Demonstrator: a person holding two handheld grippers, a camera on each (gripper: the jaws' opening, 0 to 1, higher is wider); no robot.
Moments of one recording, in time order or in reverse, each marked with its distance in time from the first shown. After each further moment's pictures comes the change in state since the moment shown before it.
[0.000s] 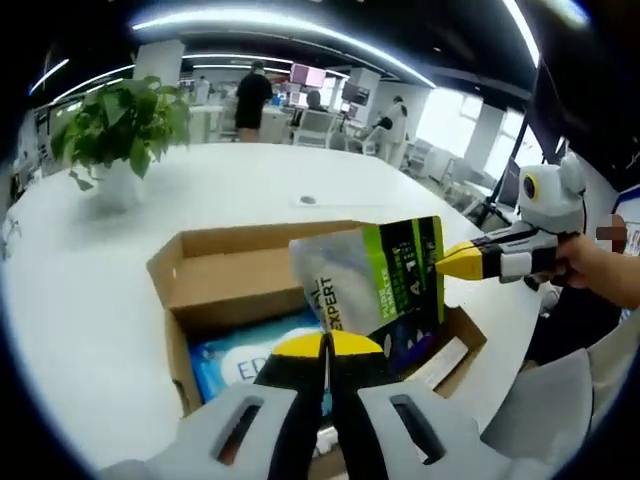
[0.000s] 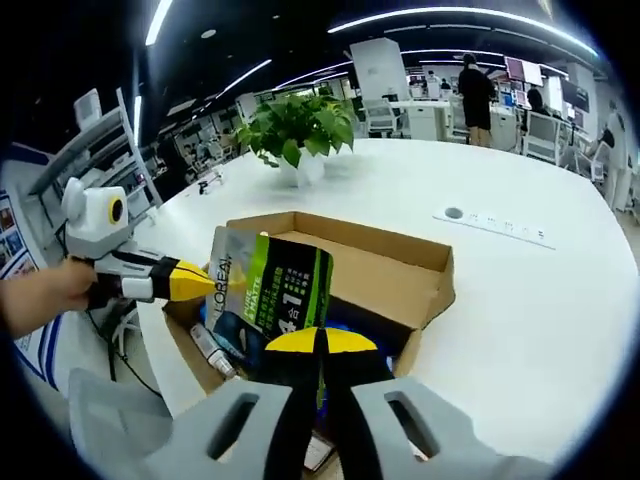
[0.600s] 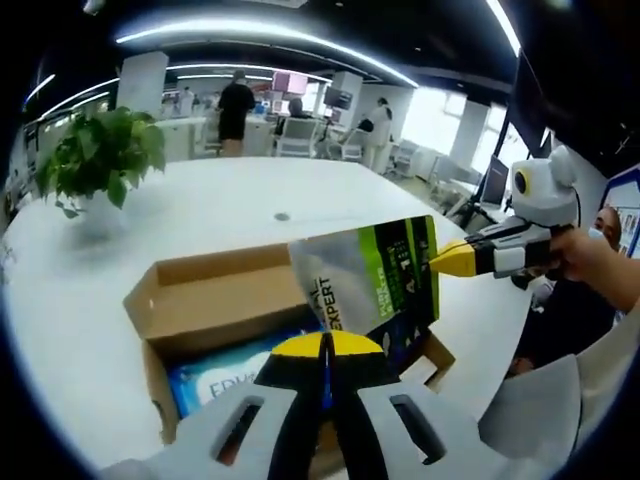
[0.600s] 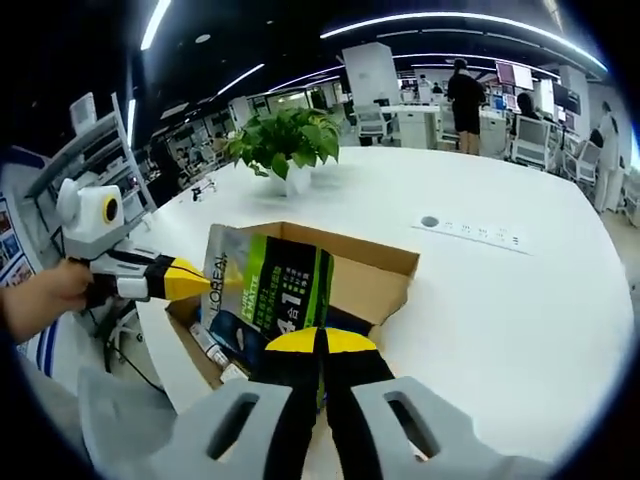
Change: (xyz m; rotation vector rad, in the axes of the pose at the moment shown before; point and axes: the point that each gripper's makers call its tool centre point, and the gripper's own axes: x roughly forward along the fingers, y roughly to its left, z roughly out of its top) left arm 0.003 -0.045 0.025 0.063 -0.017 -0.045; right arm -0.042 -0.024 0.010 0.005 -0.007 -0.039
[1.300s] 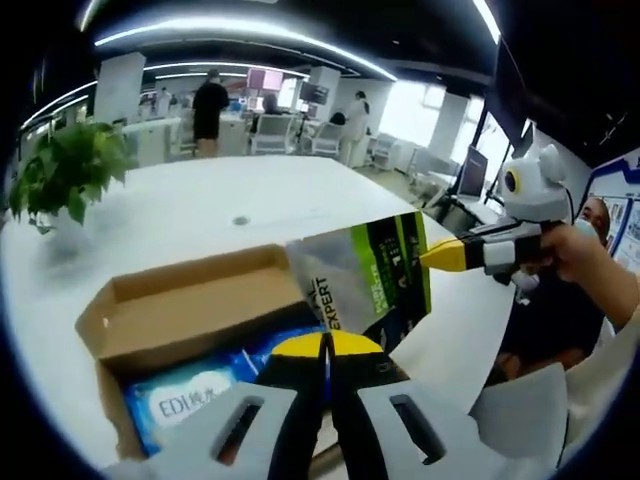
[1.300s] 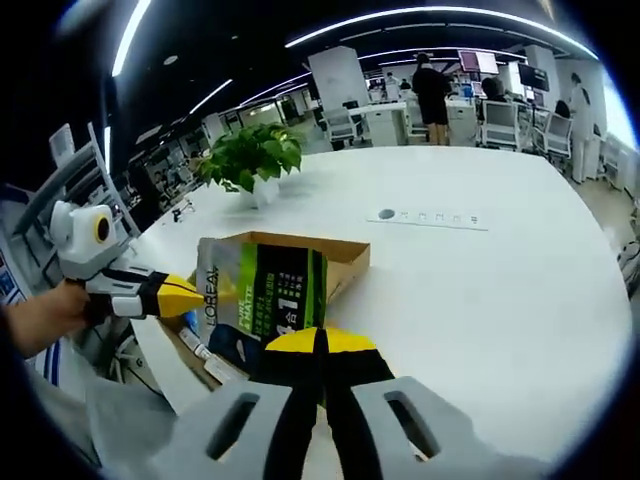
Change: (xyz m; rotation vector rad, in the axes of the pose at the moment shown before) left arm 0.033 -0.057 0.011 0.044 0.031 -0.090; right arm -0.045 -0.051 -0.011 0.119 -0.038 -0.076
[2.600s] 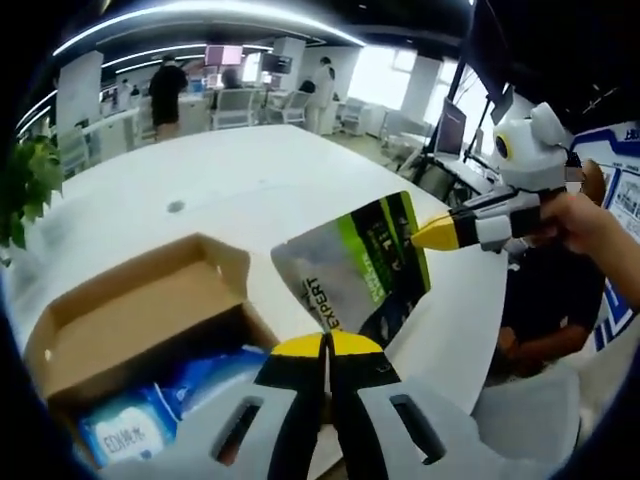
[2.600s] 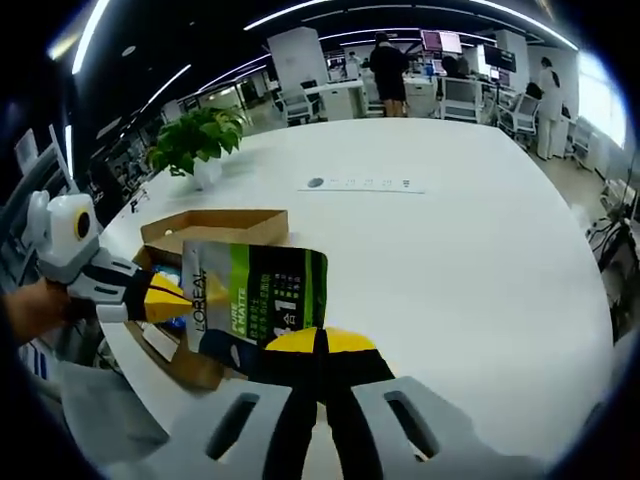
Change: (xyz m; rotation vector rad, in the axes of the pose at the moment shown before) left arm 0.090 -0.055 -0.020 0.086 0.149 -0.092; right arm -0.020 -0.095 -0.038 0.051 0.102 -0.166
